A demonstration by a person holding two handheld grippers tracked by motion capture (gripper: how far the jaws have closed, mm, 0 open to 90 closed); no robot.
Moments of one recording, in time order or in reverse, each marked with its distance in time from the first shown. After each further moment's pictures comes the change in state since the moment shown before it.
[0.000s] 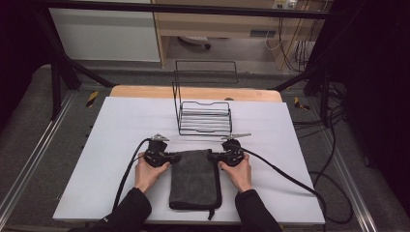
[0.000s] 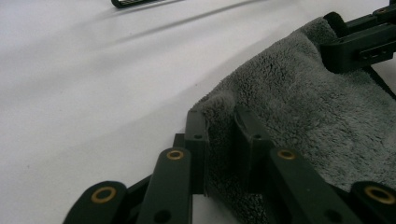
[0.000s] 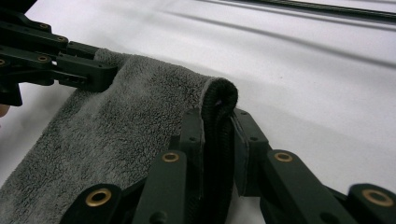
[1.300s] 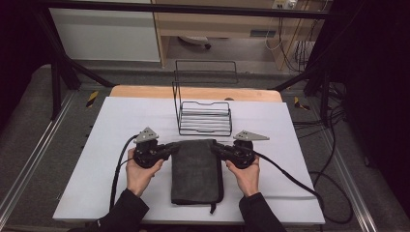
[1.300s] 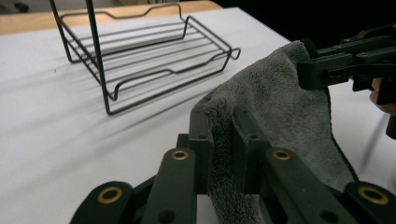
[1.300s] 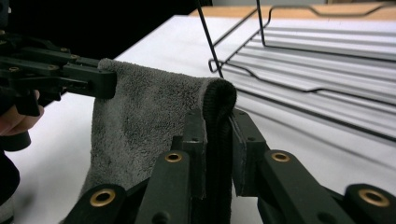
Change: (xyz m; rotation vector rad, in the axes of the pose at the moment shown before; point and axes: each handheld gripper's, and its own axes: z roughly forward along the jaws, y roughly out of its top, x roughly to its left) left arm -0.037 0.015 -0.071 -0.302 -0.043 0.114; right arm 0.031 0.005 -0.065 -0.308 0.051 -0.126
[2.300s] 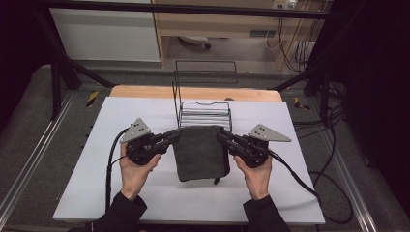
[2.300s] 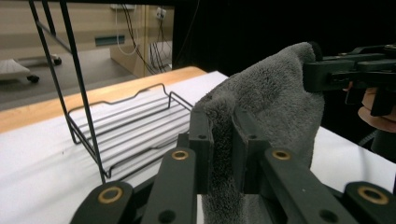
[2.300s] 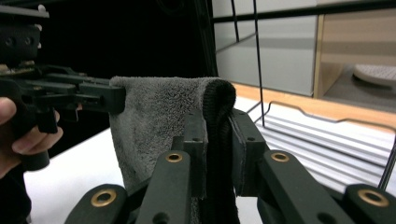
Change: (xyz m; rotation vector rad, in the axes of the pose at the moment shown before) left arm -0.031 0.043 -0.037 -0.203 -0.016 0.089; right arm 0.034 0.041 -0.055 -0.239 -0.002 -0.132
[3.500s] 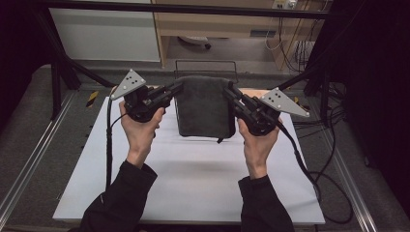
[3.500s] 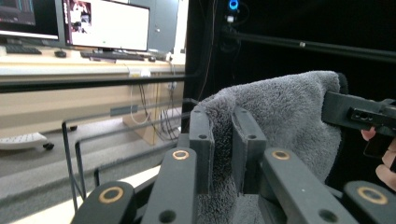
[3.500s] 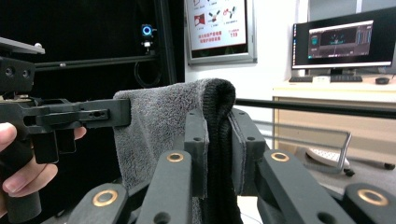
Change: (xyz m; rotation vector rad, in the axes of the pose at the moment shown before) left arm 0.009 0.108 0.010 -0.251 0.038 0.021; right arm 0.012 0.097 0.000 -0.281 -0.126 -0.113
